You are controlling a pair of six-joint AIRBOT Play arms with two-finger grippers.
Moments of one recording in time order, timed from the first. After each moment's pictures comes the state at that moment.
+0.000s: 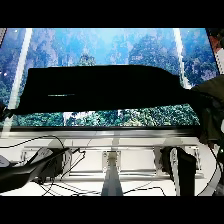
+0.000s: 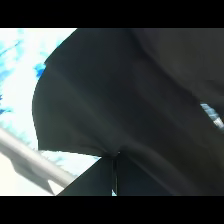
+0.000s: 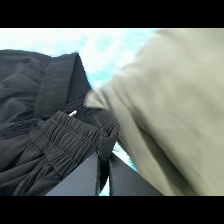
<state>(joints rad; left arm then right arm) 1.05 -1.08 0.86 1.05 -1.19 -1.13 -0.50 -0.41 0.58 -1.49 0.87 1.45</state>
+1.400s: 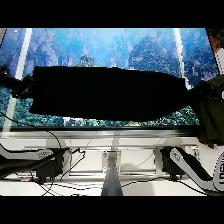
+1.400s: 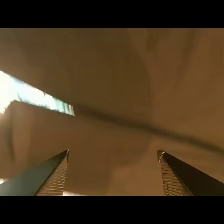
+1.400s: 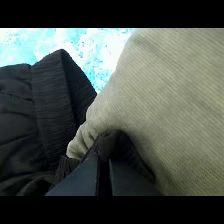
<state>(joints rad) 0.48 -1.49 1.23 1.26 -1.37 -1.57 -0.50 -1.01 0.81 -1.50 0.76 1.66</state>
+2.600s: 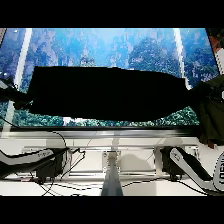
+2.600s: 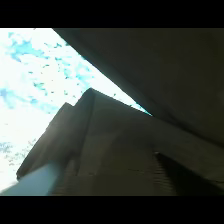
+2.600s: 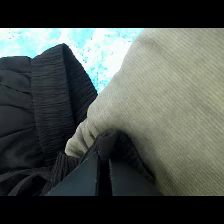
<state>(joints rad) 0.49 -1.43 0.99 1.41 -1.07 -1.57 -0.50 -1.01 0.81 -1.50 0.77 1.60</state>
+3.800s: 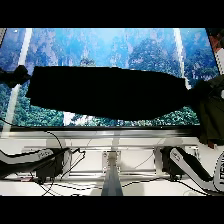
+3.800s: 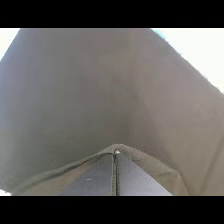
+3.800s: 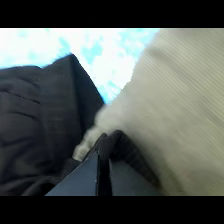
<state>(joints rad) 0.53 -1.44 1.21 0.97 -0.96 -1.31 -0.47 -1.01 0.81 -1.47 0.72 1.60</state>
